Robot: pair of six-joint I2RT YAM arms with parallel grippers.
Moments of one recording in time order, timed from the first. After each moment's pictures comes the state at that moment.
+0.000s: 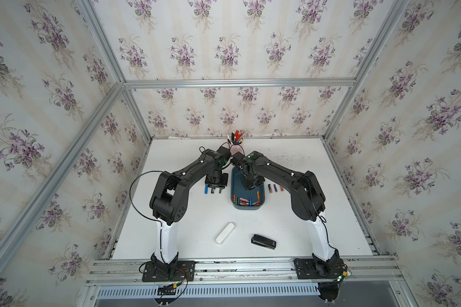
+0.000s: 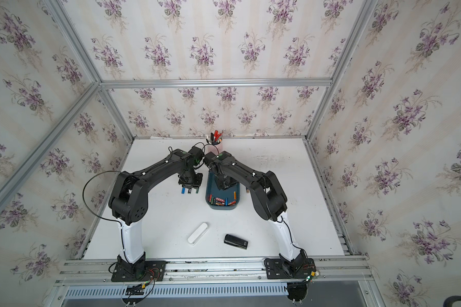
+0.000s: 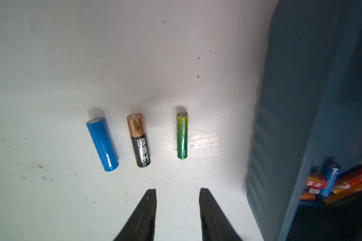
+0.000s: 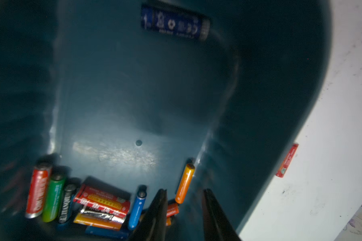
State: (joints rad) left arm -0.48 2.01 1.59 -1.08 0.01 -0.37; right arm 0.74 2.21 1.86 -1.24 0.27 0.37
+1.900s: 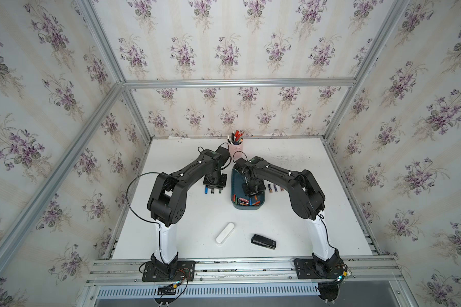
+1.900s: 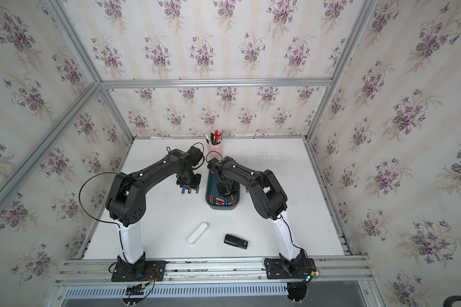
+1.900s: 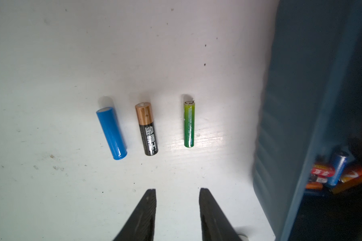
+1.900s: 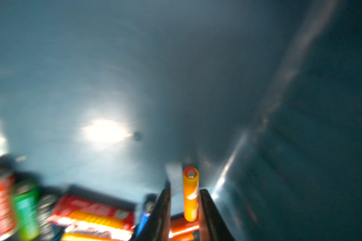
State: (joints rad) left arm -0.47 1.98 1.58 -1.10 -0.01 -0.35; right arm 0.72 2.20 1.73 -1.15 0.08 0.44
